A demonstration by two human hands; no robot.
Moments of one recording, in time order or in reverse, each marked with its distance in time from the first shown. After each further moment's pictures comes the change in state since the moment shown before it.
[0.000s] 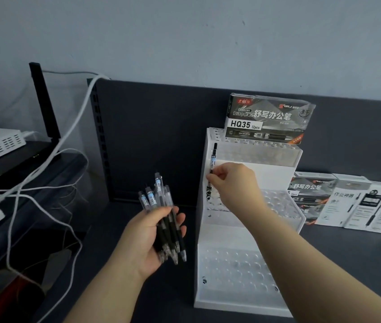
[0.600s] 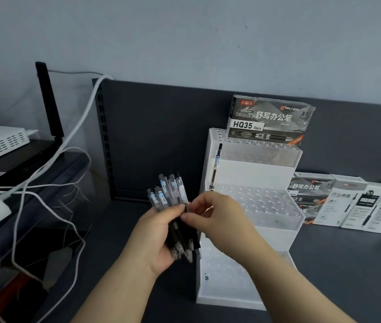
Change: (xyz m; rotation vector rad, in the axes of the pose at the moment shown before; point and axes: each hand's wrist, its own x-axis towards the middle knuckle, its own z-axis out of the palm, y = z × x) left_hand -0.014 0.001 0.013 0.030 -0.125 0.010; right_hand -0.071 -0.022 0.009 0.230 -0.284 0.001
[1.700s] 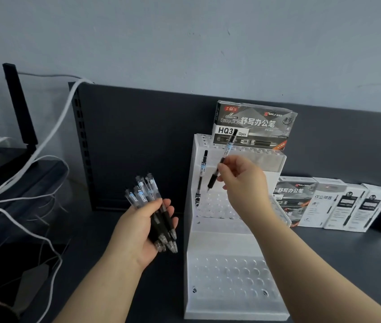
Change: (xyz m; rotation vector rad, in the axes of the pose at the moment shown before) left_hand 0.030 0.010 0.002 -0.073 0.170 0.011; right_hand 0.058 0.022 -0.053 0.063 0.494 -0.072
